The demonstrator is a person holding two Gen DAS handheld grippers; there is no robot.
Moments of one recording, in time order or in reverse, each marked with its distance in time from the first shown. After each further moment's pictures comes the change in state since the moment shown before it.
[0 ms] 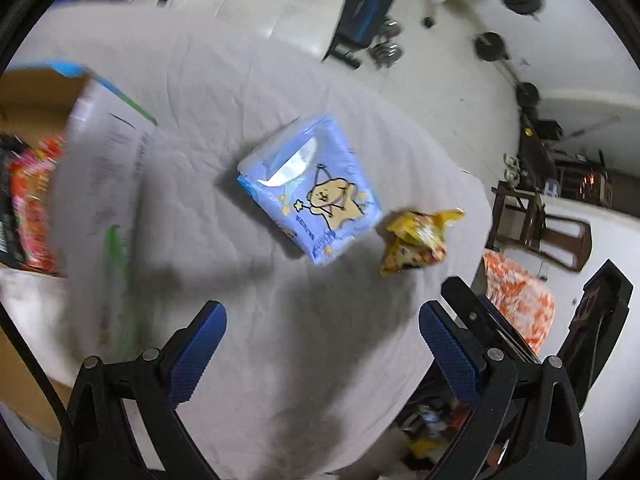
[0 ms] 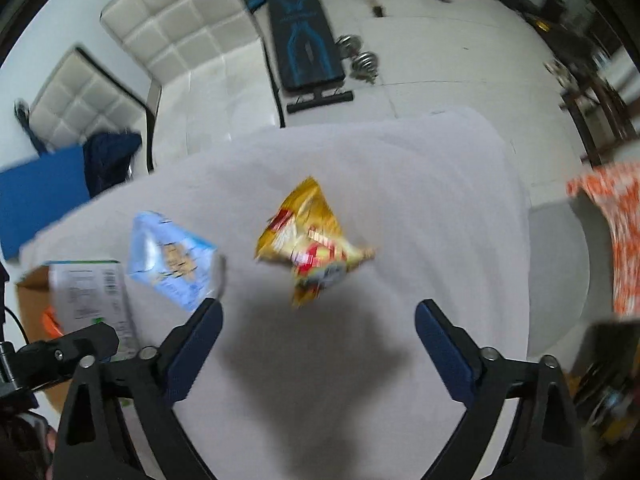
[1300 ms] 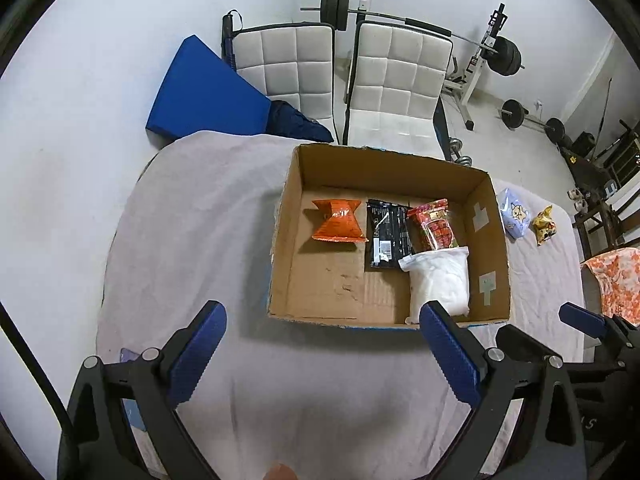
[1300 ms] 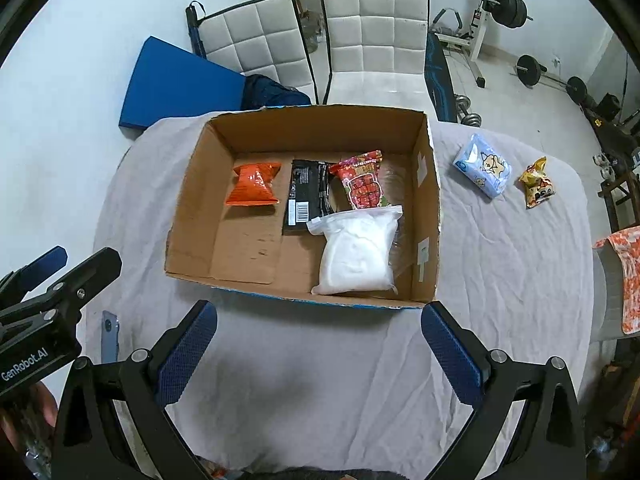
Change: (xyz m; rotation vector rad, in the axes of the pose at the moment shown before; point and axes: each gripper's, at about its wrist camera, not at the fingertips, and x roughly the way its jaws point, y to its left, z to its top) left arm -0.300 0.268 -0.216 0.299 -0.629 0.394; right arm -0.143 0.354 -0.288 -0.272 -0.186 0.080
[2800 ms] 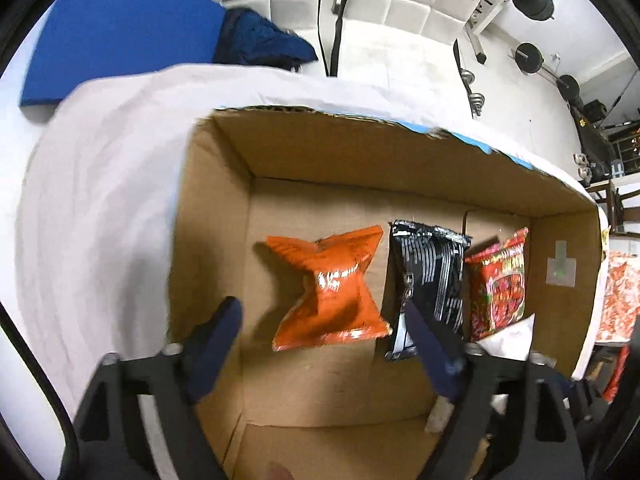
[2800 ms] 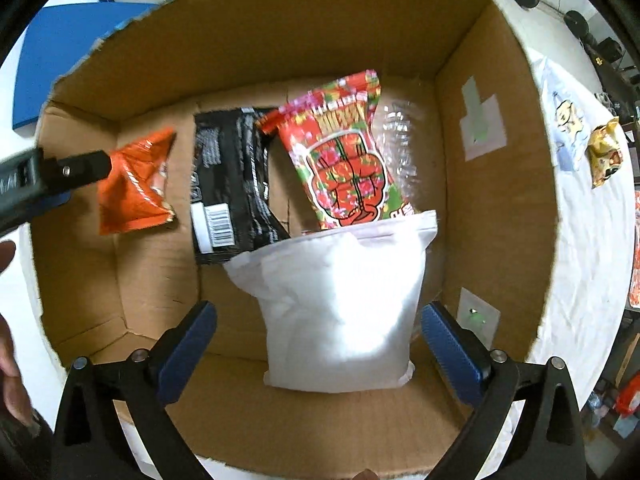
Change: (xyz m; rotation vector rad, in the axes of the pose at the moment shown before) left arm 0.242 -0.002 0.111 0.009 0.343 -0.080; right arm 0.238 -0.017 0.099 0.120 0.328 -0.076
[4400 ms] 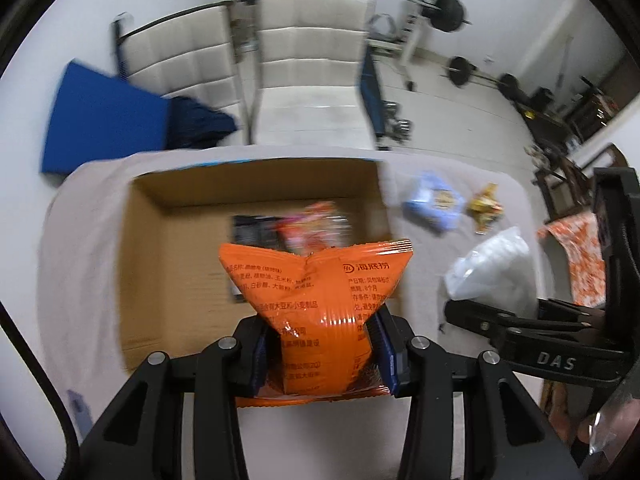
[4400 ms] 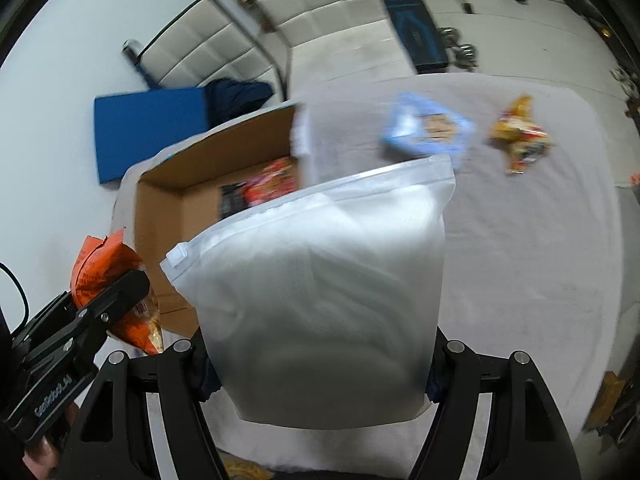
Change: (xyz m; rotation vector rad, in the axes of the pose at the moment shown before) left arm -0.129 -0.161 -0.090 0.132 -0.217 -0.030; right arm -0.146 -0.214 -0.058 0.042 -0.140 0.297
